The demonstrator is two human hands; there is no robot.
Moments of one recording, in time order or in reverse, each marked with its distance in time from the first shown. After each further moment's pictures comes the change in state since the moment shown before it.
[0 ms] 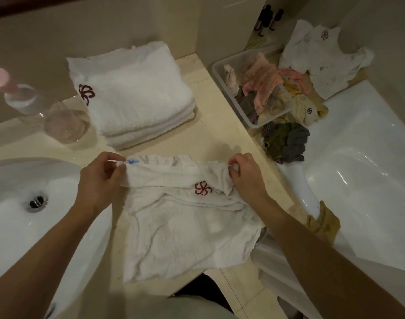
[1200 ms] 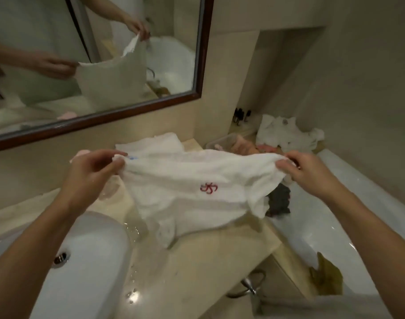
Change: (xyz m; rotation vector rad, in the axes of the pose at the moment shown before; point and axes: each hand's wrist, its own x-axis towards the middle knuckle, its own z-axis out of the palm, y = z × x) left_hand -0.035 0.123 -0.132 -0.274 0.052 0.485; right_hand -0.057 -0.062 -0.237 -0.119 0.169 -0.250
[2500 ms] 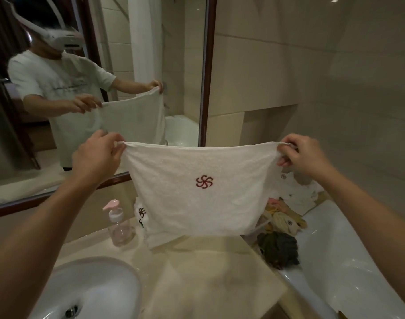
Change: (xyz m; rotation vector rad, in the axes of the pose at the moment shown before) left_hand 0.037 0.129 -0.062 0.831 0.407 0.325; right_hand 0.010 -0.062 -0.111 0.260 0.424 -0.084
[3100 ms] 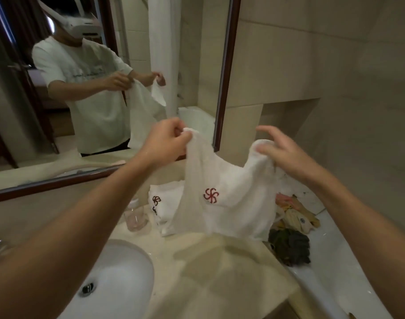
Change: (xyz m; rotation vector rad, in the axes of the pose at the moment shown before) left_hand -0.016 0.091 -0.010 -0.655 -0.297 -0.036; right_hand -0.033 -0.072 0.050 0.164 -0.336 -0.065
